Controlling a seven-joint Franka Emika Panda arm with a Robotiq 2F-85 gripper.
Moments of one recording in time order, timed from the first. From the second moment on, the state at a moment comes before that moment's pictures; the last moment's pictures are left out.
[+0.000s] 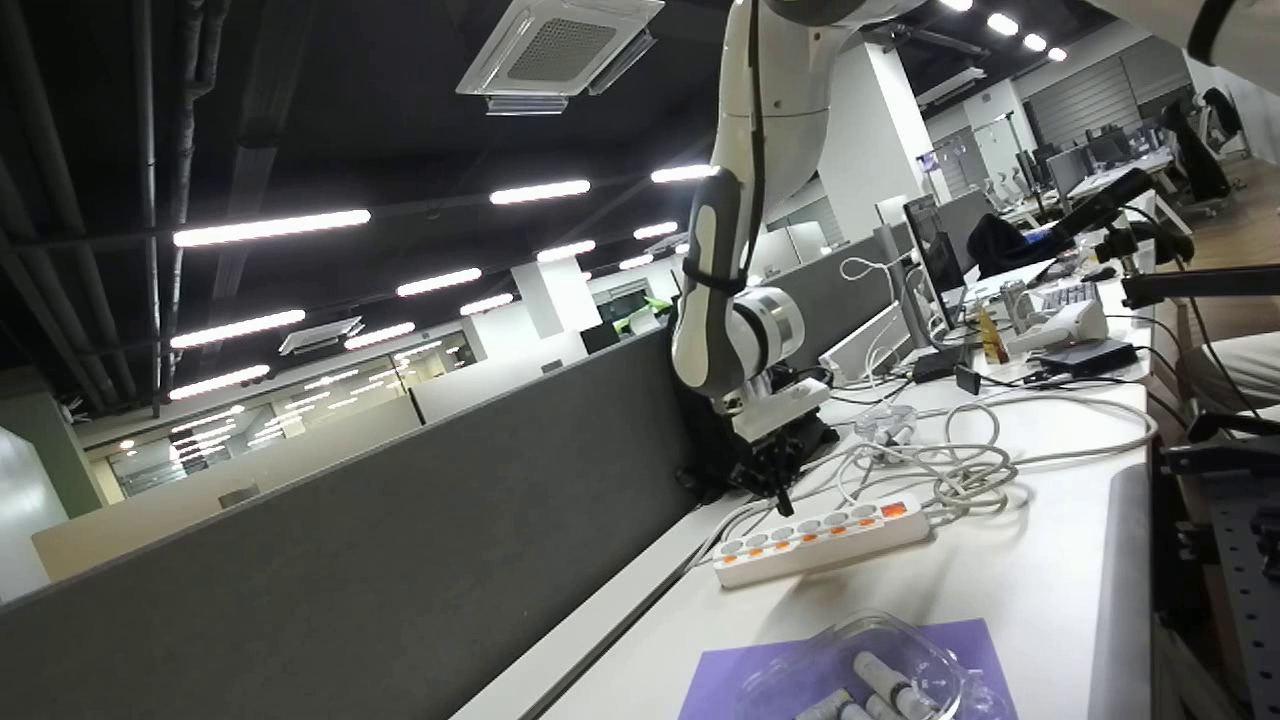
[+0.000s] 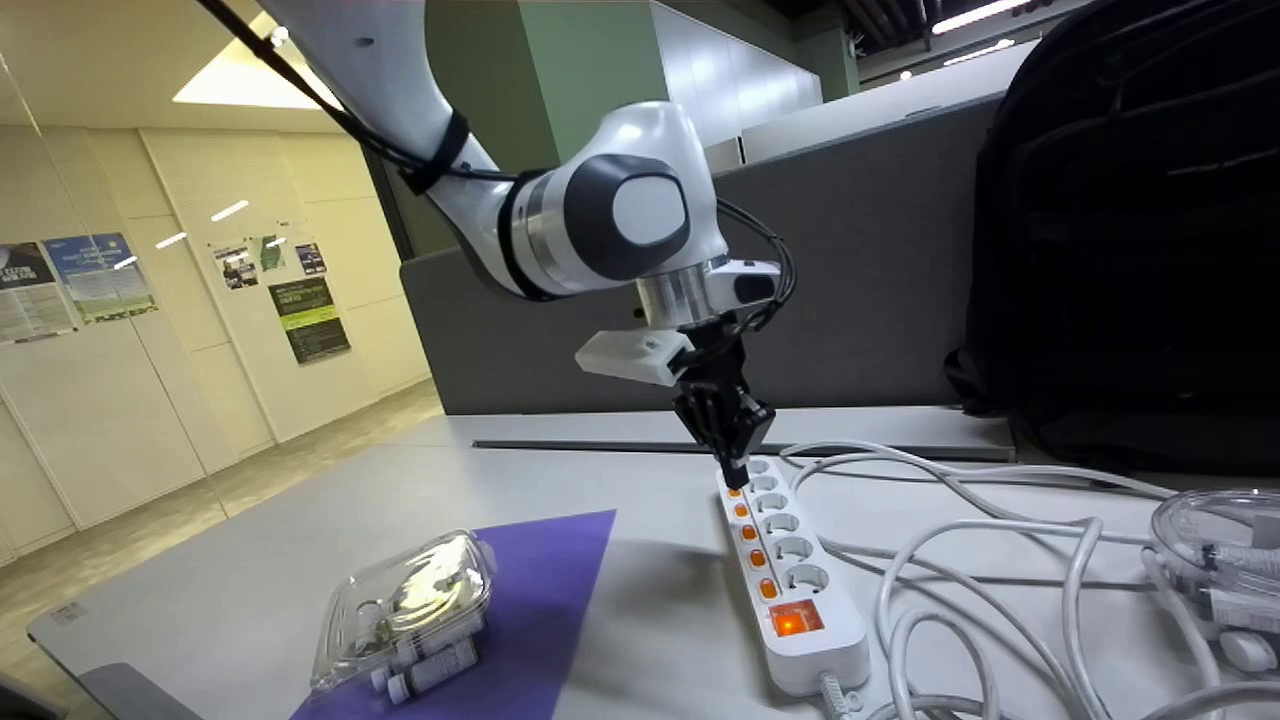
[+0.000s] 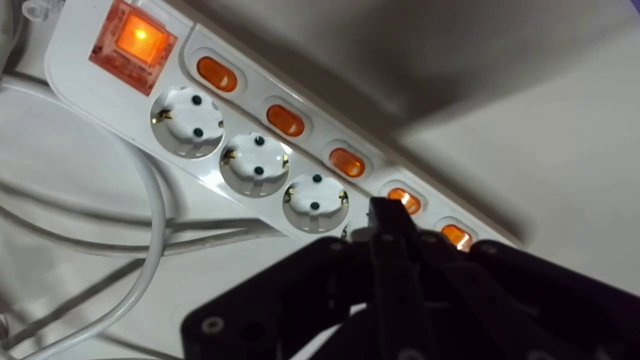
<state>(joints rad) -0.10 0.54 -0.11 -2.01 0.09 2.61 0.20</state>
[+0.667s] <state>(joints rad) -0.10 0.60 -0.11 -2.00 0.14 2.61 0.20</state>
